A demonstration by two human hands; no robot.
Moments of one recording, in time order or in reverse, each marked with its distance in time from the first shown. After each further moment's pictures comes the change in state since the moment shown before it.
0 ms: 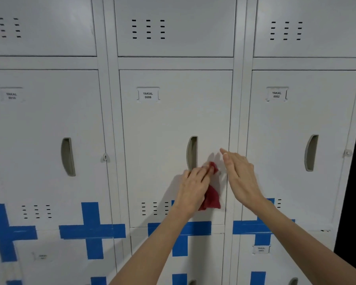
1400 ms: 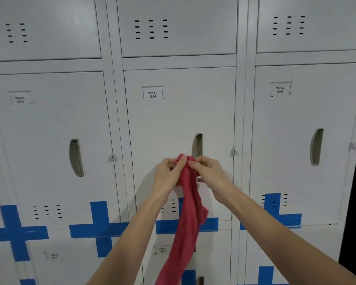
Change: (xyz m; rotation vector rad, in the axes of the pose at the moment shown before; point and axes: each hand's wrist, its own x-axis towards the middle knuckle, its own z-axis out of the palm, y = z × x) left_hand 0.003 -0.043 -0.080 -1.116 -0.102 -1.051; right_hand 0.007 -0.060 0.055 0.657 -0.246 0.413
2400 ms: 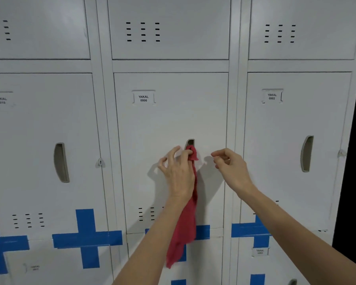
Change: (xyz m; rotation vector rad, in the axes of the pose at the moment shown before) left_hand 0.044 -0.024 0.071 0.688 0.560 0.856; right_hand 0.022 0.004 -0.071 -0.306 0.292 -0.215
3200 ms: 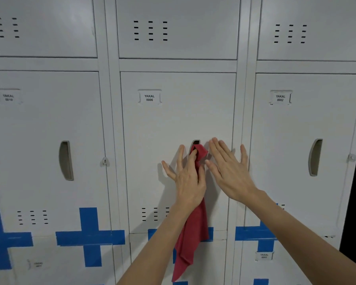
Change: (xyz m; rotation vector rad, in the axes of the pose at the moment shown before) left_hand -0.018 0.007 -0.008 -0.181 -0.185 -0.067; right_hand 0.004 0.010 0.009 -1.000 -0.124 -0.466
